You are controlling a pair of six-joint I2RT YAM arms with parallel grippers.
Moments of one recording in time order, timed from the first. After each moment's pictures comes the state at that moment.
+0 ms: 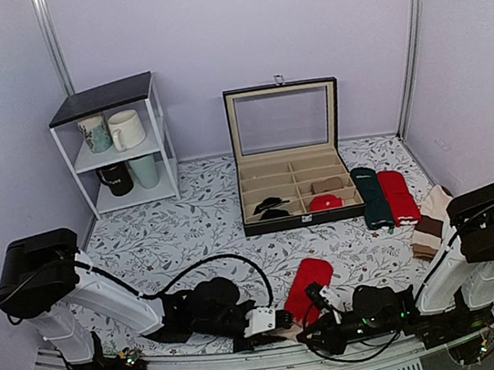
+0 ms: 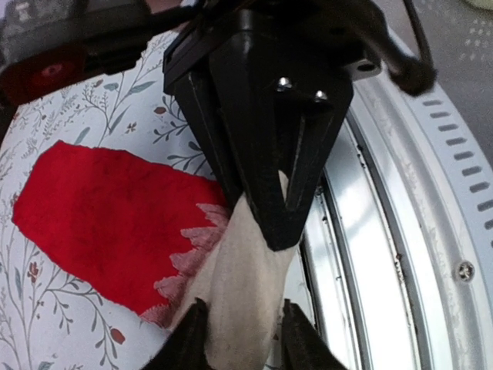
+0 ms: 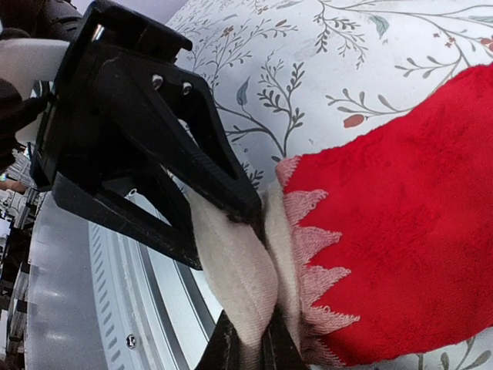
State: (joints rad) left arm -1.31 1.74 0.56 0.57 0.21 0.38; right arm 1.43 1.75 0.24 0.99 0.04 0.76
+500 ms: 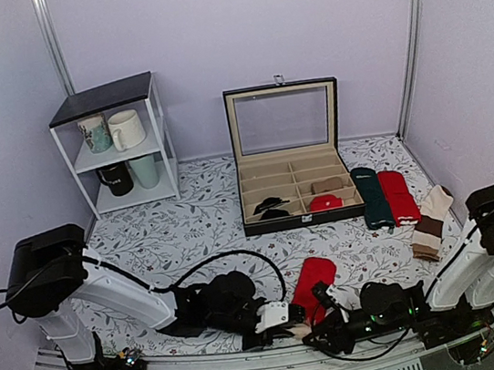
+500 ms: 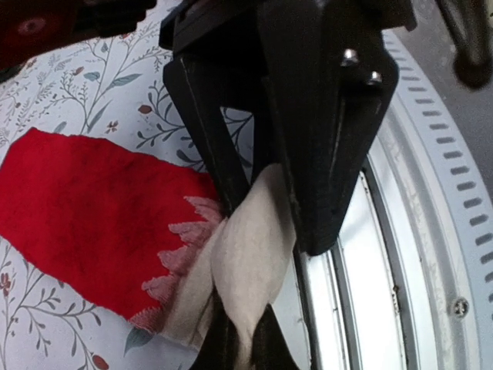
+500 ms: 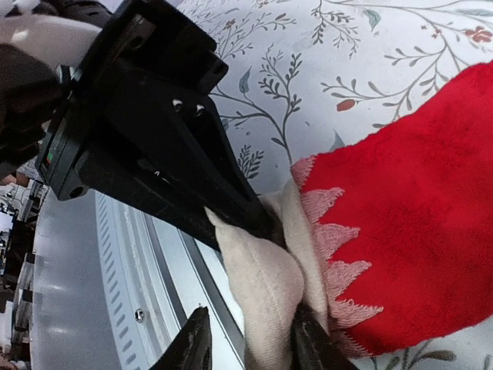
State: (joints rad) left arm -1.30 1.80 0.67 0.44 0.25 0.30; right arm 1.42 1.65 0.21 0.94 0.02 0.76
